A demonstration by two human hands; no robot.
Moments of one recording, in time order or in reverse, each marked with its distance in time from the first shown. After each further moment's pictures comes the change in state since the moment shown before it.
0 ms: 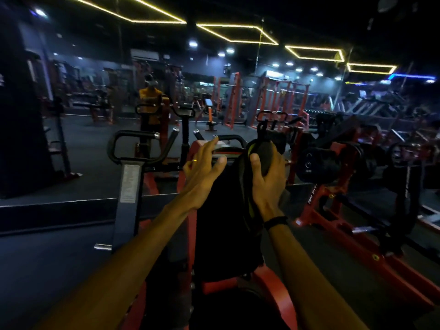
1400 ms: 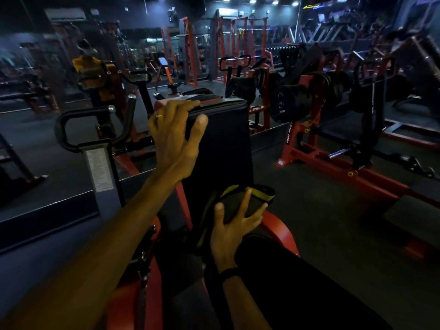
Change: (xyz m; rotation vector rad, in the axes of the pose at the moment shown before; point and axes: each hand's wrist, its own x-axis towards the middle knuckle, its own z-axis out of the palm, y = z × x) left_hand 0.001 -0.025 0.012 0.223 0.180 0.339; right_hand -0.223 0.051 0.056 -0.090 0.196 0.554
